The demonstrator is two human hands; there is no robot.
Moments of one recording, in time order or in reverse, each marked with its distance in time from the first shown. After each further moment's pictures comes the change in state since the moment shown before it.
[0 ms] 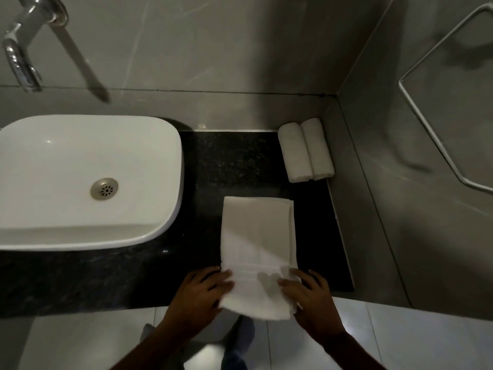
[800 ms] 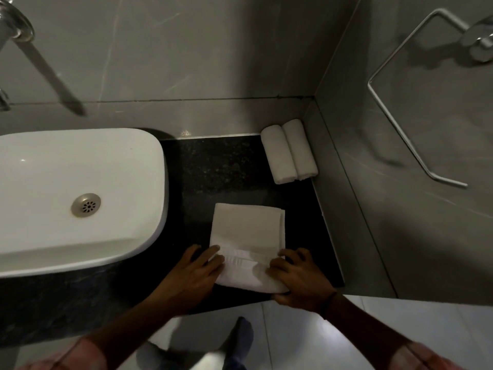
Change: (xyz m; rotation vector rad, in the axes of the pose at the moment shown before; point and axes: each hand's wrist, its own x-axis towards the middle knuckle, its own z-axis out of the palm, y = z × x) left_hand 0.056 -0.035 -0.024 0.430 -0.059 0.358; right_hand 0.065 0.011 -0.030 -0.205 -0.268 -0.205
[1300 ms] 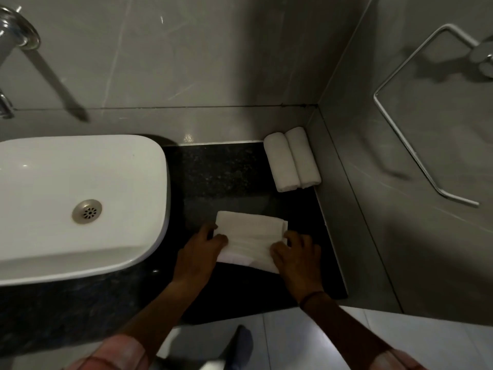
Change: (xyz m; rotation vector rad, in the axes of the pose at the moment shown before) left_hand 0.060 -0.021 -0.022 -0.729 0.054 -0.858; right_hand 0.048 -0.003 -0.011 0.090 0.224 0.563
